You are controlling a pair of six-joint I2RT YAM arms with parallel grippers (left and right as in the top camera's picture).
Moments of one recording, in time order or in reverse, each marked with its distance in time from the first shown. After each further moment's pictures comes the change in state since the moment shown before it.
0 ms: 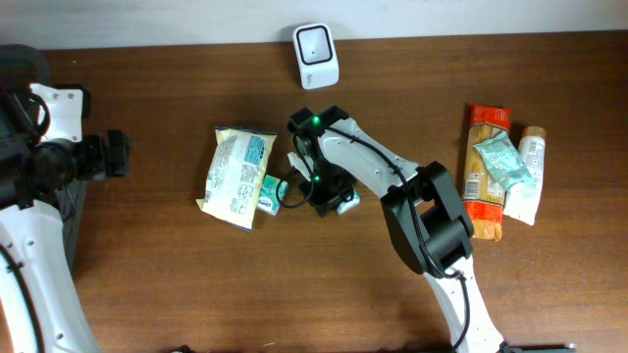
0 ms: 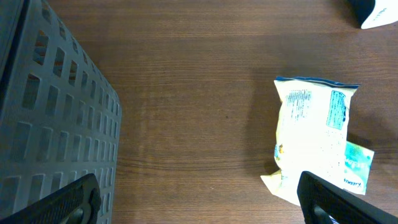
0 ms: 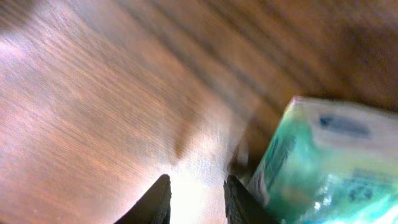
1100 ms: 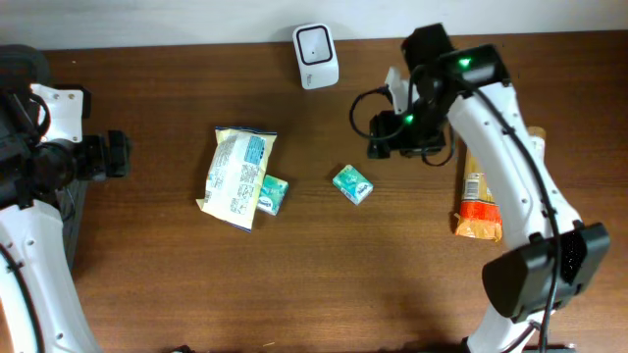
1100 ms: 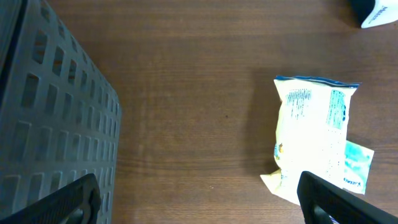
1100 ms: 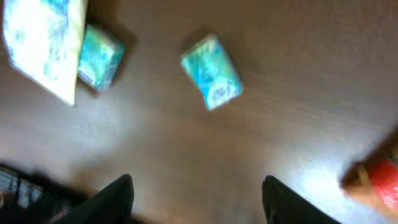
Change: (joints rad) left arm 0.000 0.000 0.000 -0.003 0.000 0.000; right arm -0.324 -0.465 0.022 -0.134 -0.109 0.192
